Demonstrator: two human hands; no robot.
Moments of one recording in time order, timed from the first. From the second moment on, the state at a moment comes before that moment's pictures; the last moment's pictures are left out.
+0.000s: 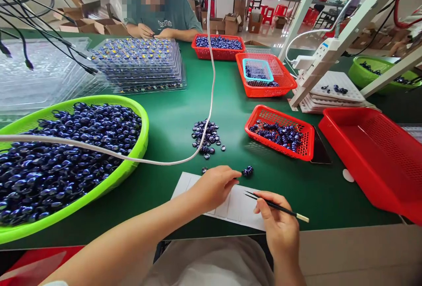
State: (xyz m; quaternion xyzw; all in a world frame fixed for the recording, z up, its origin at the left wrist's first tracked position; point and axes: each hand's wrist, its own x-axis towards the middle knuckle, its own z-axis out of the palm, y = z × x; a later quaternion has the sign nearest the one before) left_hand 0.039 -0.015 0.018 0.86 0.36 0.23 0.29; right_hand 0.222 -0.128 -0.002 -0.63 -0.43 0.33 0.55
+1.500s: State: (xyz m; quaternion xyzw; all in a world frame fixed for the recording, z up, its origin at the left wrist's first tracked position) left_hand 0.027 -0.063 0.002 0.95 0.24 0.05 0.20; right_hand 0.250 -0.098 0.011 -0.66 -0.45 0.43 0.42
